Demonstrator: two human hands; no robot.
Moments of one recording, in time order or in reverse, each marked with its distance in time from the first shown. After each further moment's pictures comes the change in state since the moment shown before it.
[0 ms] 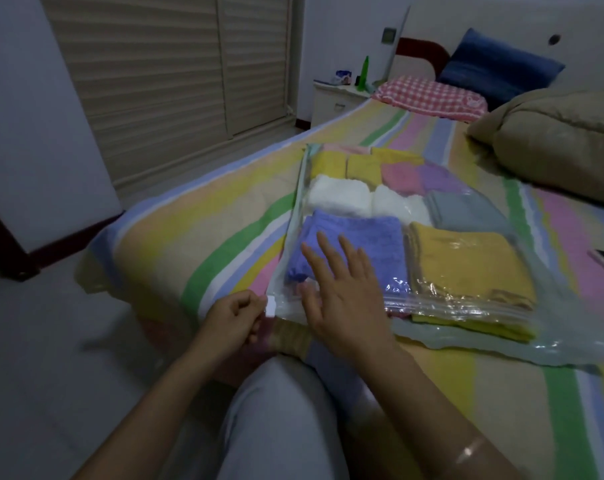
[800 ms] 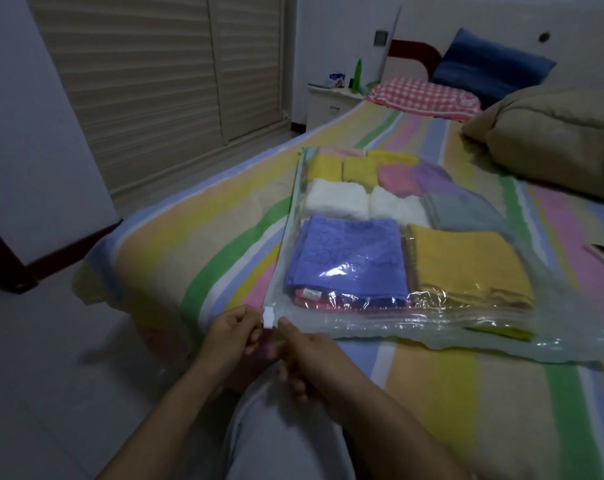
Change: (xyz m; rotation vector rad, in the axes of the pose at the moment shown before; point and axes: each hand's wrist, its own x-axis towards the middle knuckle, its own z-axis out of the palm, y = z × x) left_hand -0.002 -0.017 0.005 -0.161 0.027 -0.079; right_hand -0.030 -0.039 0.007 1.117 -0.593 0.845
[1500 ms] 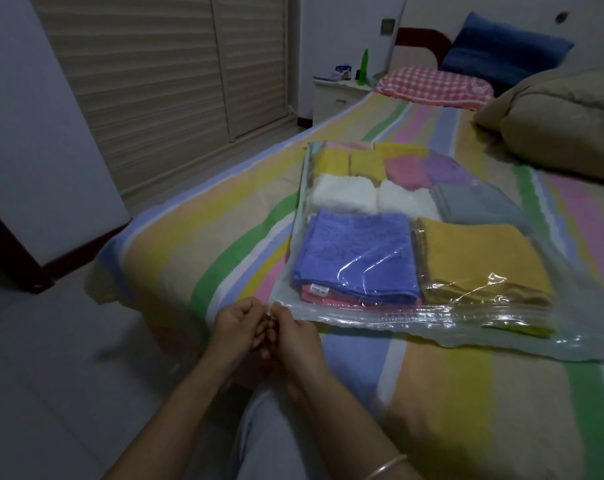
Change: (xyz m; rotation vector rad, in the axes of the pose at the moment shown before) left_hand -0.006 0.020 0.009 -0.106 0.039 -0.057; right_hand 0.028 -0.007 0.039 0.410 0.118 -0.046
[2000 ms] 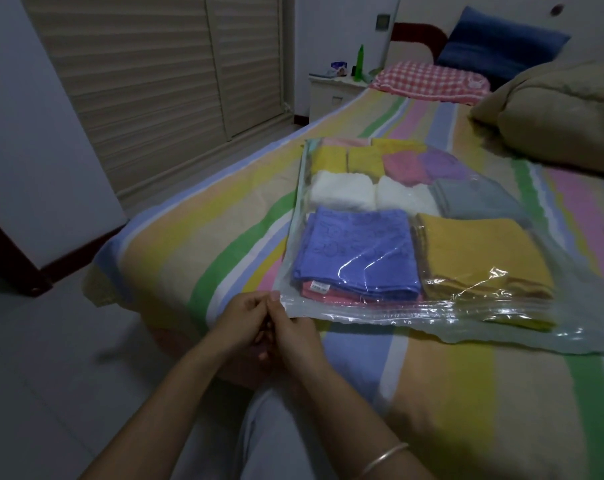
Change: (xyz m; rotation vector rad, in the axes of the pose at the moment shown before) left_hand 0.015 0.015 -0.002 0.291 -0.172 0.013; right_hand 0.011 0.006 0.003 -0.128 0.005 -0.036
